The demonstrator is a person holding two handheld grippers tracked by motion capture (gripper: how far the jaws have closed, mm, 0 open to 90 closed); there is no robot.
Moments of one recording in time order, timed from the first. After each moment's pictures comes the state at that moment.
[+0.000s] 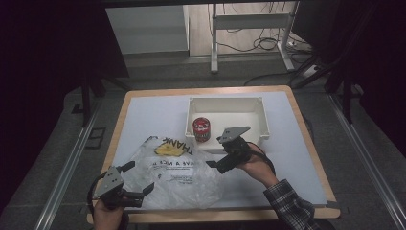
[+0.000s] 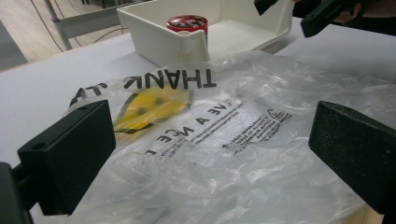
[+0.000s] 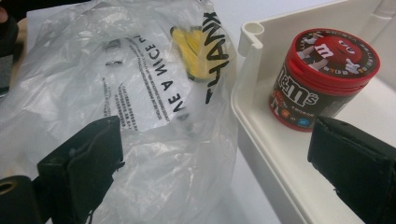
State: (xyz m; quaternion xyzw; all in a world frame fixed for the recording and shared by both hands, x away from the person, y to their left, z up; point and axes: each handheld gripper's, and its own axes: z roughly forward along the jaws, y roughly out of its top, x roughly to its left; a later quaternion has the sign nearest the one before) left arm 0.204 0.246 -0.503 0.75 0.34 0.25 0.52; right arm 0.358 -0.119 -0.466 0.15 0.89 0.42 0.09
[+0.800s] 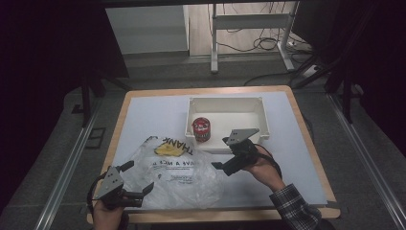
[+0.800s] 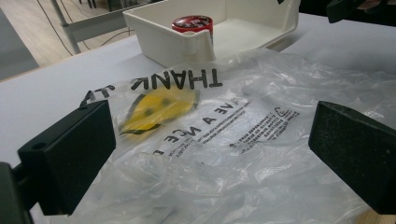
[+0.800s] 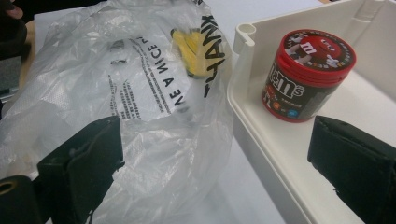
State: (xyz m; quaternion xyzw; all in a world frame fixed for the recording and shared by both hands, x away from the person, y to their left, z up) left arm 0.203 0.245 -0.503 0.75 0.34 0.26 0.51; right arm 0.348 -0.138 -0.458 0.15 0.88 0.43 0.10
